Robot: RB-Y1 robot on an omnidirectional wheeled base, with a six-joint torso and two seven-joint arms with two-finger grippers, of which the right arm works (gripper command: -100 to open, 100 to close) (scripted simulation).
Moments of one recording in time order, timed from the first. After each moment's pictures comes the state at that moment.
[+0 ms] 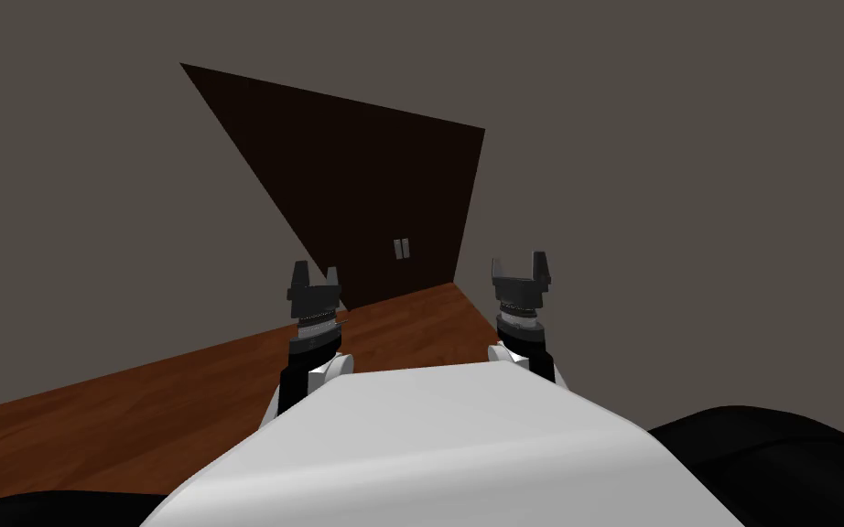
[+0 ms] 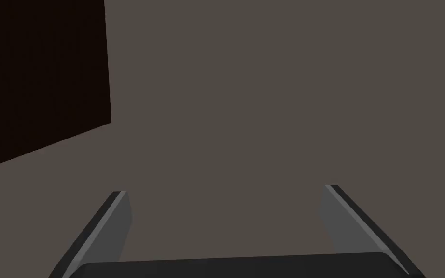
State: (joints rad) arm 0.54 0.00 0.06 -2.36 0.04 -0.64 -0.17
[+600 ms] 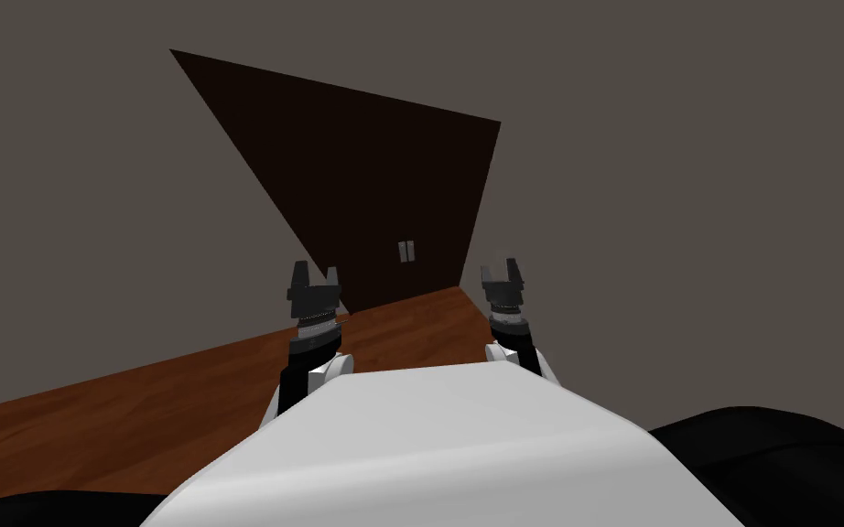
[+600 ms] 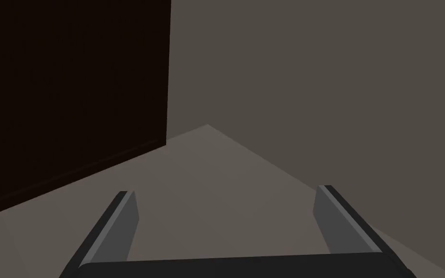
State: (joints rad) arm 0.49 -0.05 0.04 -2.24 0.08 -0.60 -0.21
